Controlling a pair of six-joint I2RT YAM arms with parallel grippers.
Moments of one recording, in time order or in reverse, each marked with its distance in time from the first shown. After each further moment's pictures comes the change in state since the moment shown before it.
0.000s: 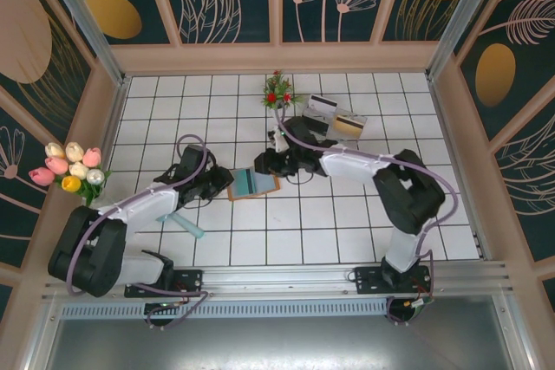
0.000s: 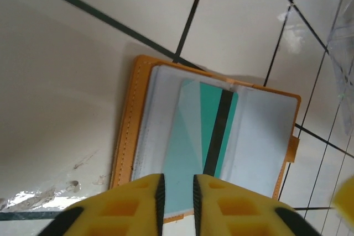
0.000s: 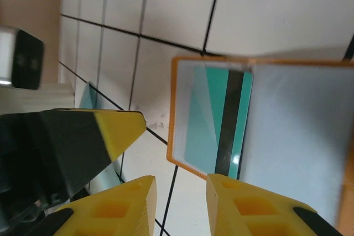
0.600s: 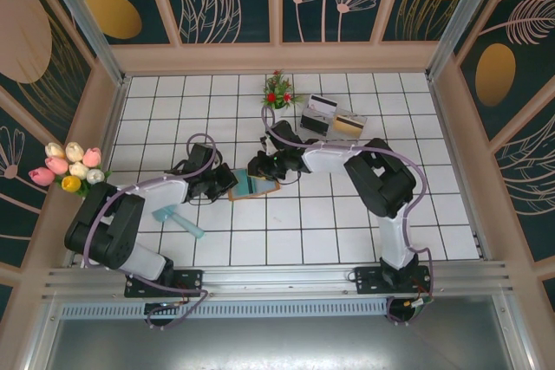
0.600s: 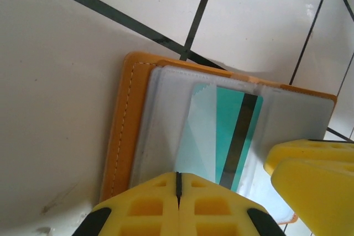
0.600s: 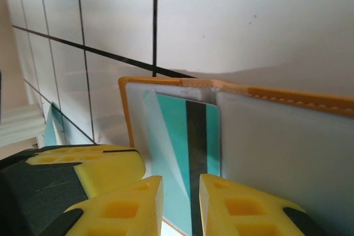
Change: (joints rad) left arm 0.000 0.172 0.045 0.063 0.064 0.009; right arm 0.014 0.203 0.131 -0.019 0.015 0.076
